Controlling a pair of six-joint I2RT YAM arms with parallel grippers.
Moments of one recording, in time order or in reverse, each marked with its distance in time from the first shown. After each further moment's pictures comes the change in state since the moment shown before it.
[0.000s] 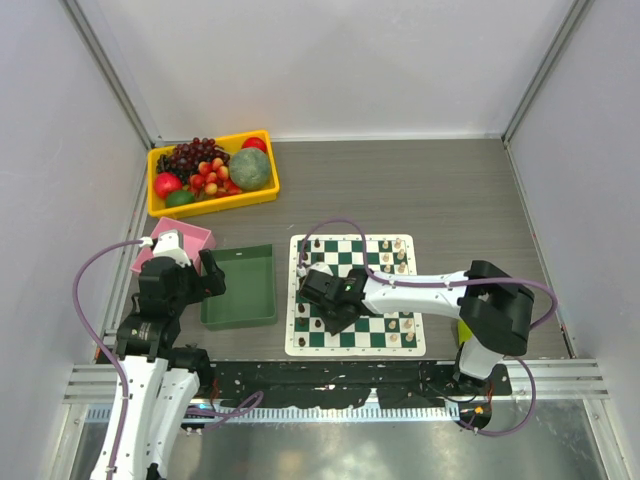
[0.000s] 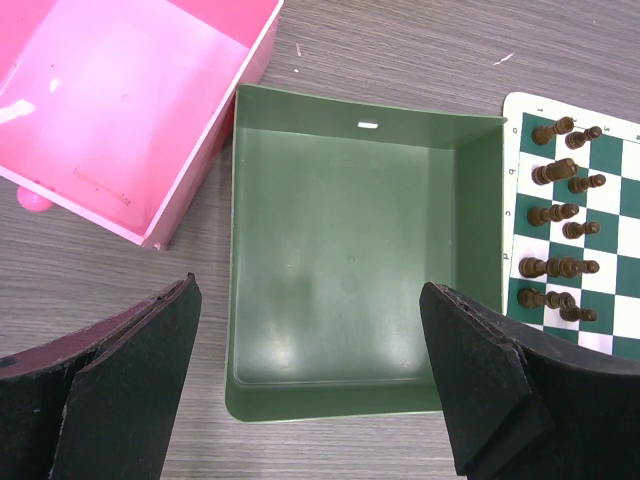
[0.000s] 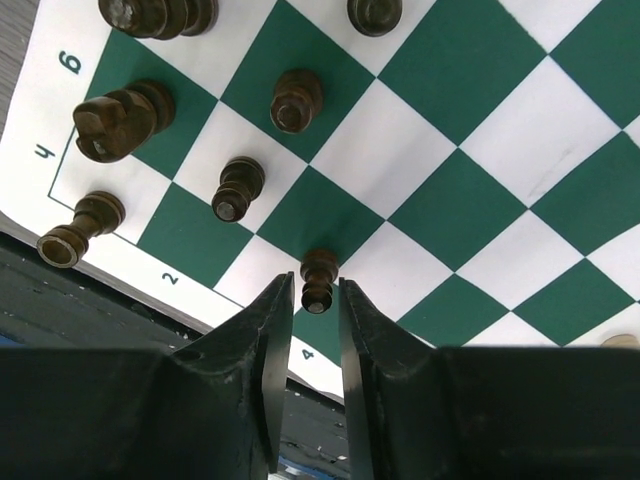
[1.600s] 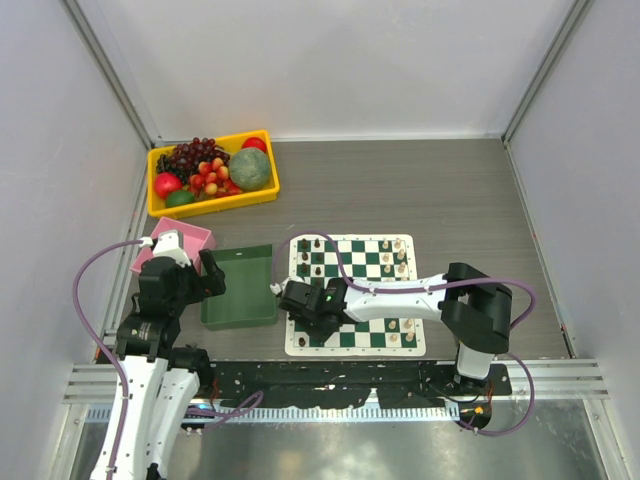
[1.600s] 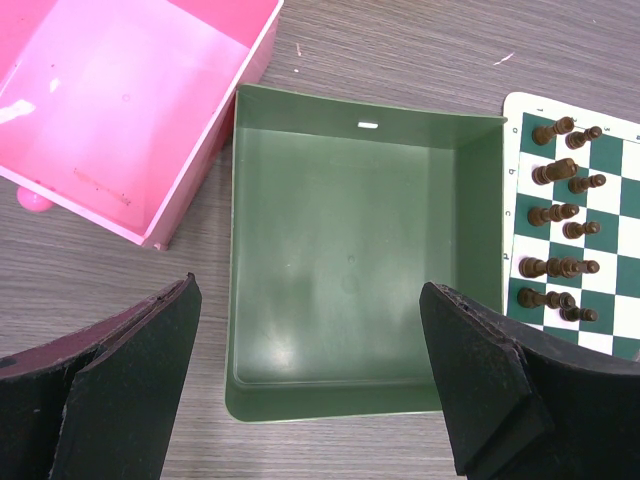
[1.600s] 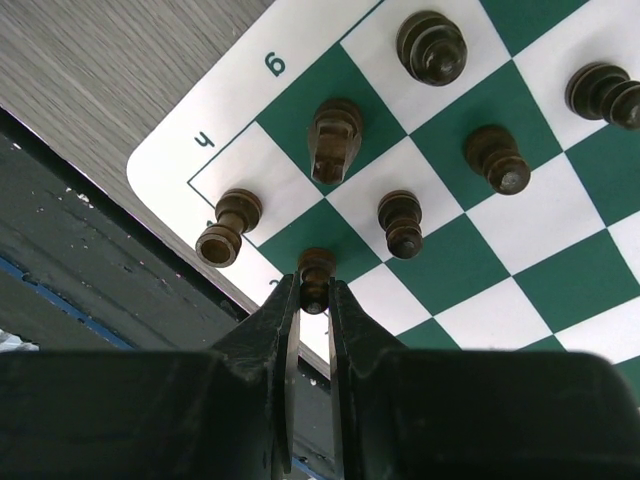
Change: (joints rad) left arm 0.000 0.000 0.000 0.000 0.000 0.000; right arm 0.095 0.102 0.110 0.022 -0.069 -0.112
